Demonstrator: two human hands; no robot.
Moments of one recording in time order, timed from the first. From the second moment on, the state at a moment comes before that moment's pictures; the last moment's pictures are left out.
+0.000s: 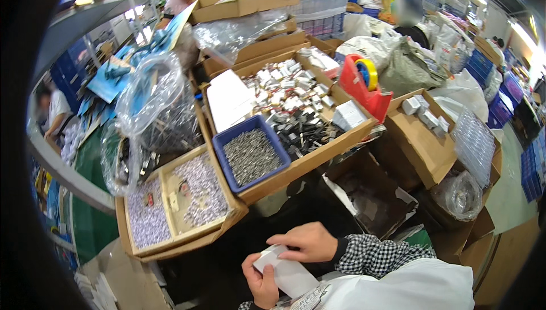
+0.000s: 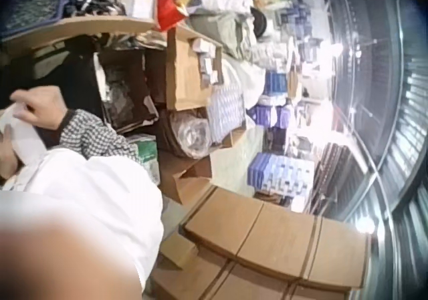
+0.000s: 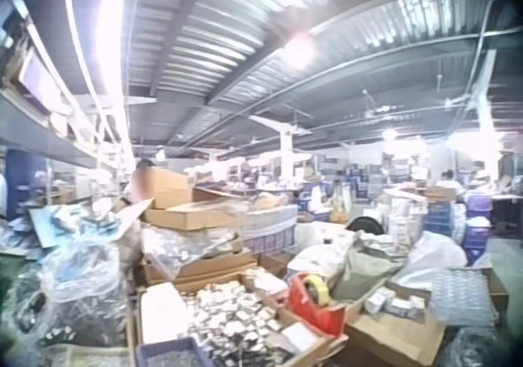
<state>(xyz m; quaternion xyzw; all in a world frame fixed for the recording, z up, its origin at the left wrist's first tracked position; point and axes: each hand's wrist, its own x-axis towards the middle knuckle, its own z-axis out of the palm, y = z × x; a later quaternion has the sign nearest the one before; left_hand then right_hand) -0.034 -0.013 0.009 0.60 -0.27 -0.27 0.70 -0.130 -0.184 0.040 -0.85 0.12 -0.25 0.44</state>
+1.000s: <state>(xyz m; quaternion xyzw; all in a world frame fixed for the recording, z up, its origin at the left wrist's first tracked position) -0.035 -0.026 0.006 0.60 -0.22 -0.32 0.70 -0.240 -0.430 0.132 -0.51 0.44 -0.51 0.54</state>
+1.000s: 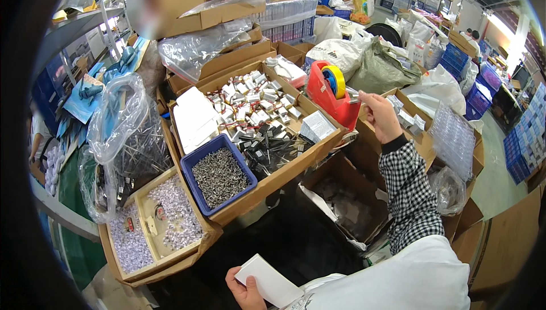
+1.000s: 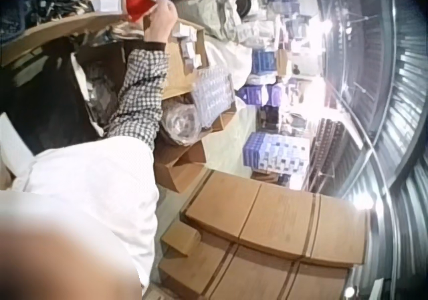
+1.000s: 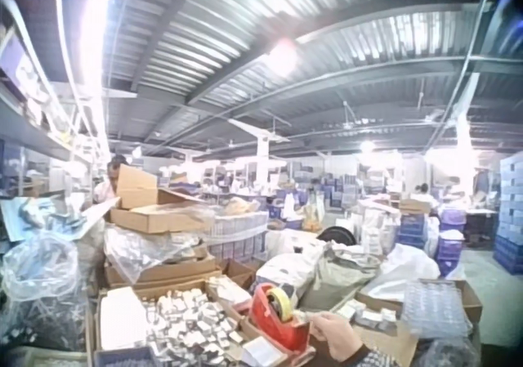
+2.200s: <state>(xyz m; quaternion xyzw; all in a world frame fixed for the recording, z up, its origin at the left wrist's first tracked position) -0.023 -0.009 0.001 0.60 -0.23 -0.22 0.73 -0.267 -0.491 0.003 -0.40 0.22 -0.57 0.68</state>
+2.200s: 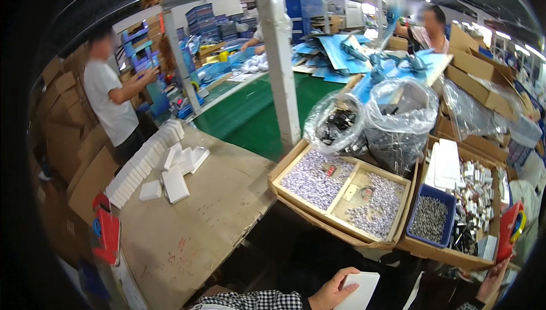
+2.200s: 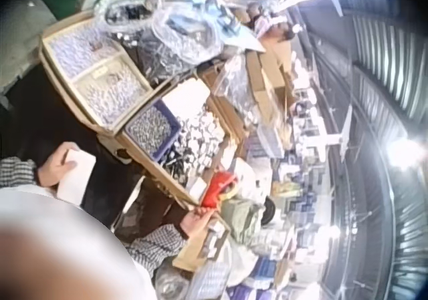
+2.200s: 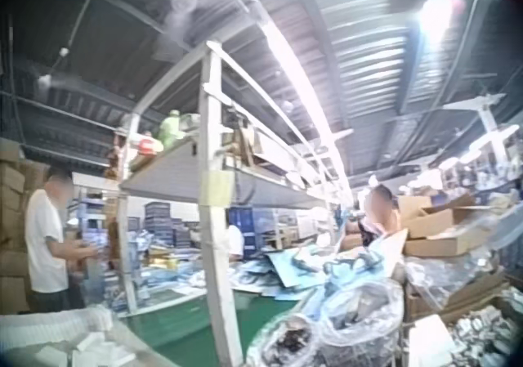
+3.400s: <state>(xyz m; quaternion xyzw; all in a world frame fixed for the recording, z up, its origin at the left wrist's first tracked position) -0.026 0.021 -0.007 0.71 -0.29 -0.13 0.63 -0.085 -0.116 0.016 -0.33 0.21 -0.10 0.91</state>
